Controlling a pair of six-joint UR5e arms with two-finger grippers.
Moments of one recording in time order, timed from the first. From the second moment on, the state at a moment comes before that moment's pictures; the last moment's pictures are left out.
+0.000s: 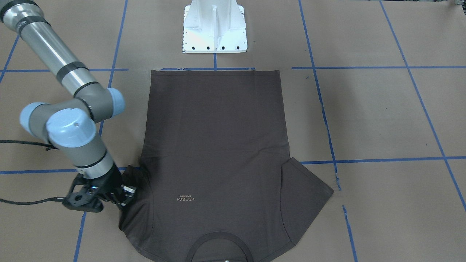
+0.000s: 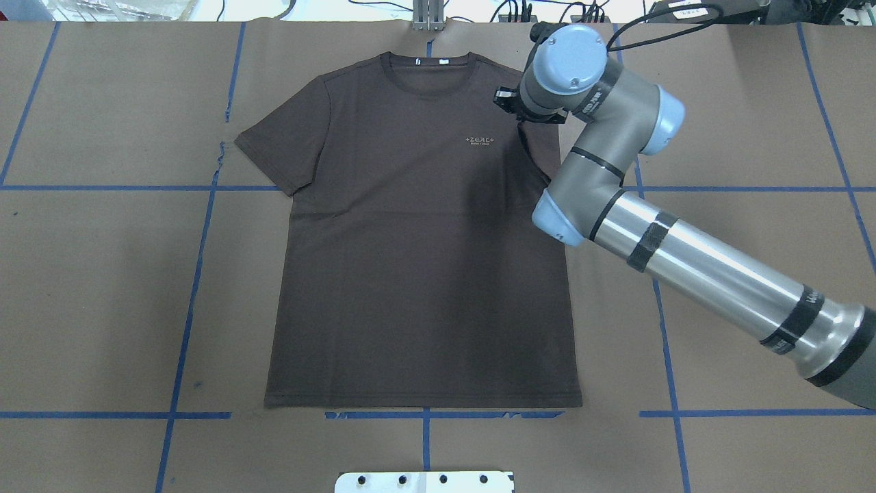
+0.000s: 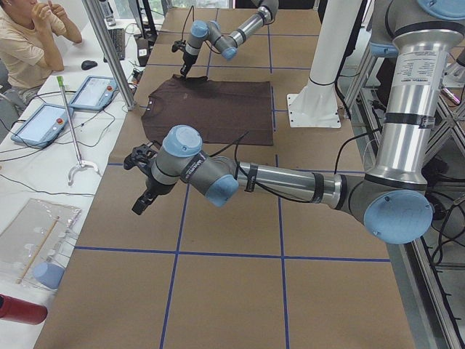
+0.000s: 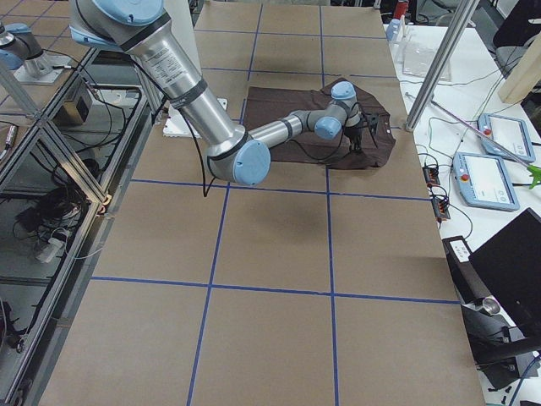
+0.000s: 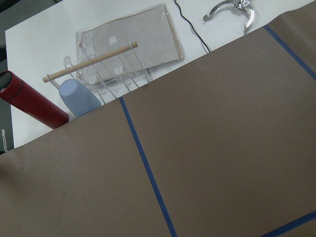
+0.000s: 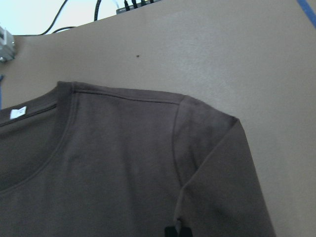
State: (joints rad) left arm -1.53 -1.68 -1.60 -2.14 -2.19 -0.05; right arm 0.75 -0.74 1.15 -1.12 1.68 1.37
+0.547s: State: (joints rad) left arm -1.53 -1.68 -1.60 -2.14 -2.19 -0.05; right arm 0.71 -0.66 1.06 -1.14 1.60 1.38
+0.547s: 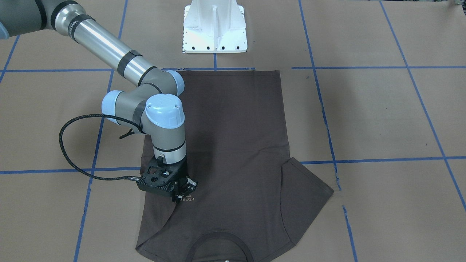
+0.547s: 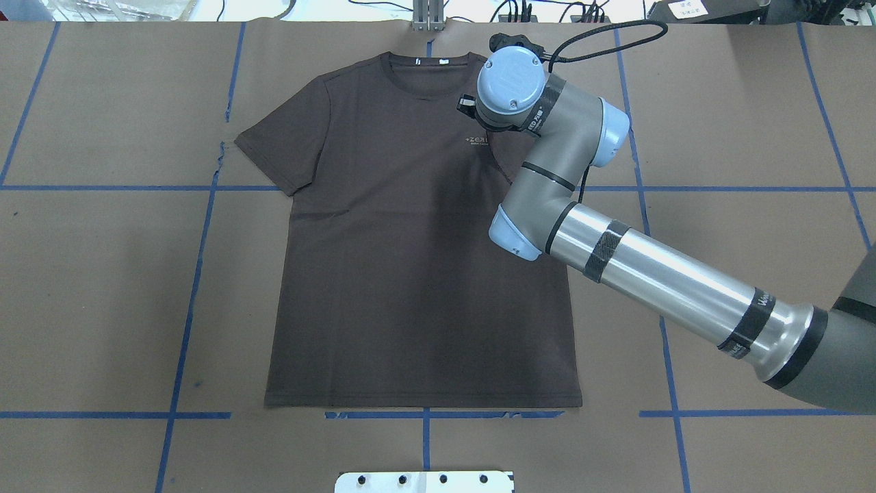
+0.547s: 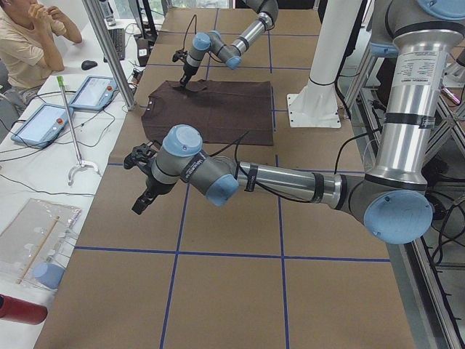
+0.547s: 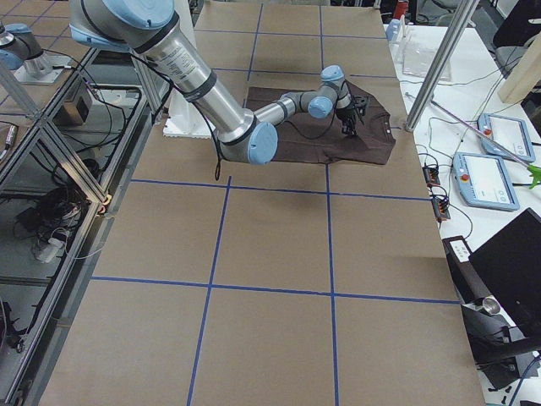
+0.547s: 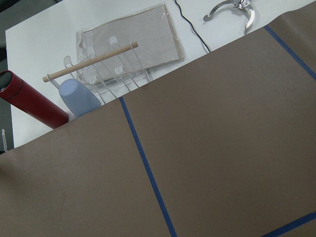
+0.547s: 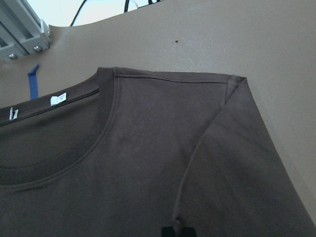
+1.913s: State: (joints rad) left arm -1.10 -1.96 -1.43 -2.40 -2.01 -0.70; right arm 1.25 -1.03 1.40 -1.27 2.24 0.55
